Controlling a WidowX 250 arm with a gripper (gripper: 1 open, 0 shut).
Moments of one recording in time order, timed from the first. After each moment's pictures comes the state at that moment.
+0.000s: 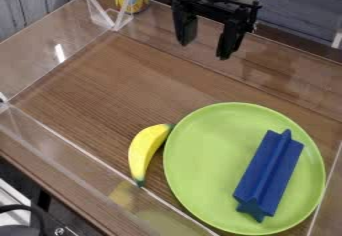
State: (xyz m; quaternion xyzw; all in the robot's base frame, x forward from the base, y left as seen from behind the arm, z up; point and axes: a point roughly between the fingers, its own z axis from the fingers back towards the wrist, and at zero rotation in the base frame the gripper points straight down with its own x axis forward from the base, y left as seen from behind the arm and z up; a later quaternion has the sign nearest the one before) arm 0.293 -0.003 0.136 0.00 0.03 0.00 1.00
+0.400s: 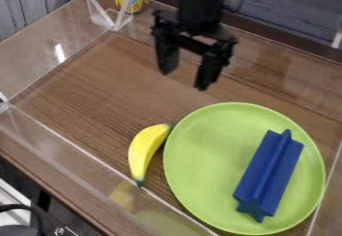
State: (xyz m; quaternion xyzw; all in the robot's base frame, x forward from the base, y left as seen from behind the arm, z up) arm 0.265 0.012 0.114 -0.01 0.04 -0.02 1.00
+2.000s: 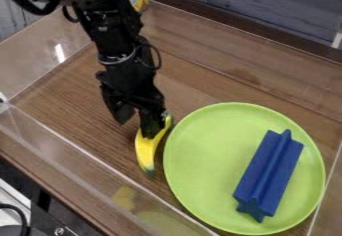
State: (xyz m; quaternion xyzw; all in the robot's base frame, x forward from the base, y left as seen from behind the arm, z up) arm 0.223 0.057 0.038 -0.05 -0.04 -0.03 1.00
